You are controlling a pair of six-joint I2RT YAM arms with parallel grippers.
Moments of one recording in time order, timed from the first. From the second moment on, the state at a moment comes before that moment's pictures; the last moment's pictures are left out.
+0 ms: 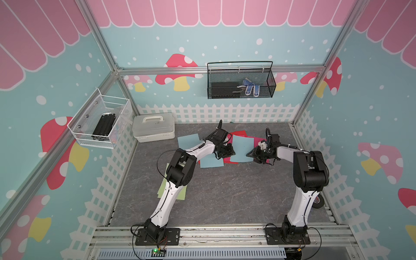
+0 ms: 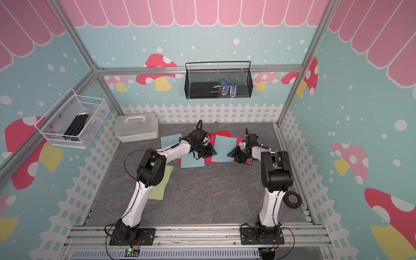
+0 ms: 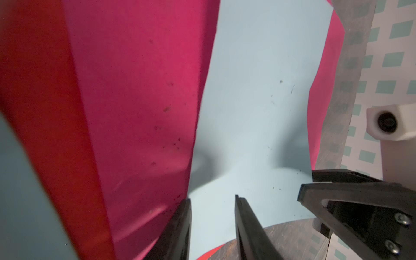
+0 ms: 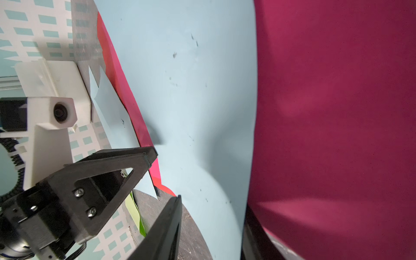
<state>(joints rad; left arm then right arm) -0.57 2.43 1.94 -0.50 0.42 -0.71 0.04 1.97 1.19 -0.31 -0.65 0.62</state>
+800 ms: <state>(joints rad) -0.56 2.43 1.95 -0.50 0.43 -0.71 0.00 2.12 1.34 -0.28 -0.71 0.60</state>
